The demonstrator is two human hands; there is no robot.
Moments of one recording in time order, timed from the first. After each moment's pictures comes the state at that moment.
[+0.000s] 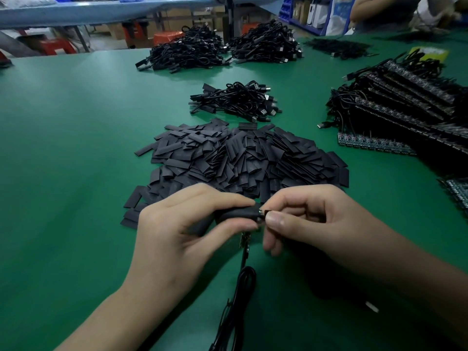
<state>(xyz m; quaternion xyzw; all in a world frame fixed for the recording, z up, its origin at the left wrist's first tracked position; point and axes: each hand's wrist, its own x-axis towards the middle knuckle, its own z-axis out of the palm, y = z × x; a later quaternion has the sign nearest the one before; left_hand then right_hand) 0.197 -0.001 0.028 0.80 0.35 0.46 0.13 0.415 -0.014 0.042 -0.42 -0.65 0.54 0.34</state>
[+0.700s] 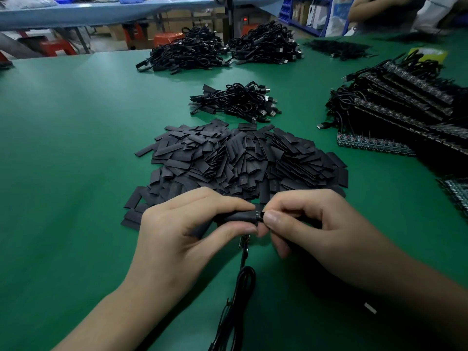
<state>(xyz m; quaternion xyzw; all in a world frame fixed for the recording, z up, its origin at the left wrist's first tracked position) 0.196 0.000 0.027 0.81 0.35 0.45 0.13 0.410 -0.019 0.041 -0.45 -0.73 0.40 0.32</state>
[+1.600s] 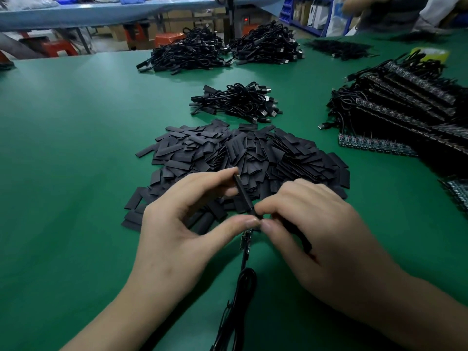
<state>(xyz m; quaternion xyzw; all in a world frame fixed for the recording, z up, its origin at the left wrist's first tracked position) 0.200 0.004 0.019 0.71 0.37 0.51 0.30 0.400 -0.026 0.027 -0.45 -0.82 -0.01 0.34</state>
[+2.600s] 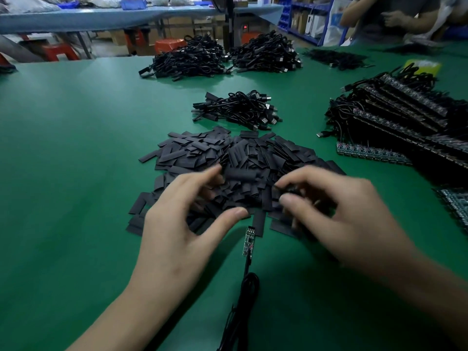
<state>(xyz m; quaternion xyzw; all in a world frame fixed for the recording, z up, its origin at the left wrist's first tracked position) 0.191 0.009 0.019 0.74 0.46 0.46 0.17 0.420 -0.011 0.042 -0.53 -0.74 0.15 0.38</state>
